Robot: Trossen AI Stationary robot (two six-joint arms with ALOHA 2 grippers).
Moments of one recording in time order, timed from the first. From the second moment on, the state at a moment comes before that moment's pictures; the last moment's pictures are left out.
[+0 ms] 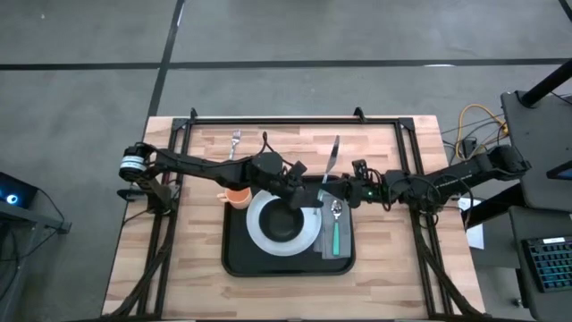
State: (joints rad) left arm 0.01 1.68 1.20 0.33 0.37 -1.00; right arm 0.18 1.15 0.54 0.68 0.30 1.04
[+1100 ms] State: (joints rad) left arm 0.01 1.66 1.43 -0.37 -0.15 -0.71; right arm 0.25 1.11 0.86 -0.05 0.76 0.90
